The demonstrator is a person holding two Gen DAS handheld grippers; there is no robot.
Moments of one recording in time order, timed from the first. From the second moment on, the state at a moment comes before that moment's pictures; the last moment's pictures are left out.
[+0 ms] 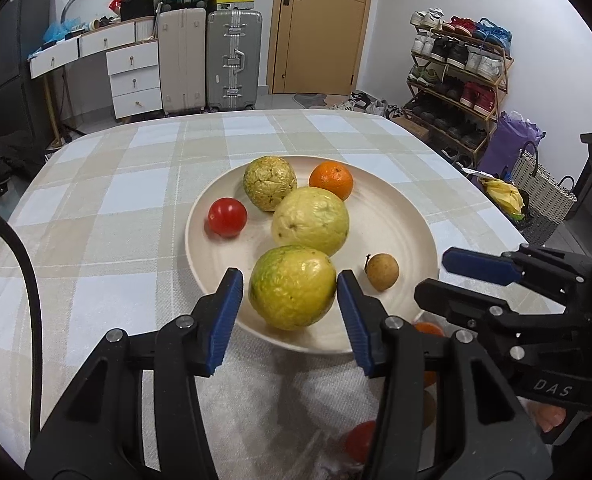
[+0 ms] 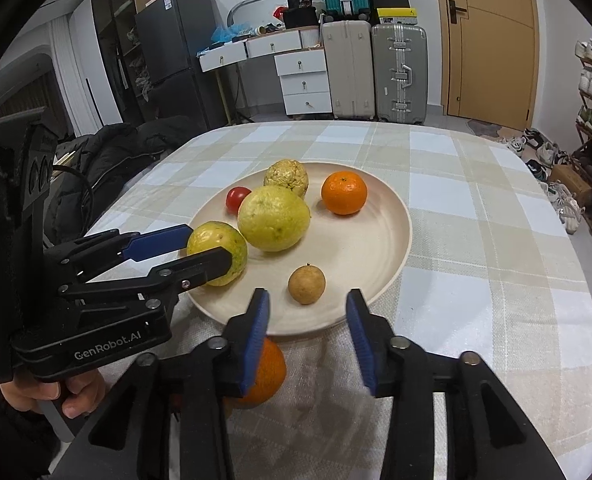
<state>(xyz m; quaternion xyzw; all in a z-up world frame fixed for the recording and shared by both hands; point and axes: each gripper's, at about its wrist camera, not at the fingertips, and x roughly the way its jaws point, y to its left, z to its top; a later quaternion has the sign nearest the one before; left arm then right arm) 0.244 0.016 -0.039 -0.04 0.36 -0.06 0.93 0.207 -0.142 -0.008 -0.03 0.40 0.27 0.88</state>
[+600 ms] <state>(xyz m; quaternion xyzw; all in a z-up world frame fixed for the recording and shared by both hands) 0.147 0.039 0.000 -0.04 0.31 -0.04 0.95 0.169 -0.179 0.012 0.01 0.37 0.25 0.89</state>
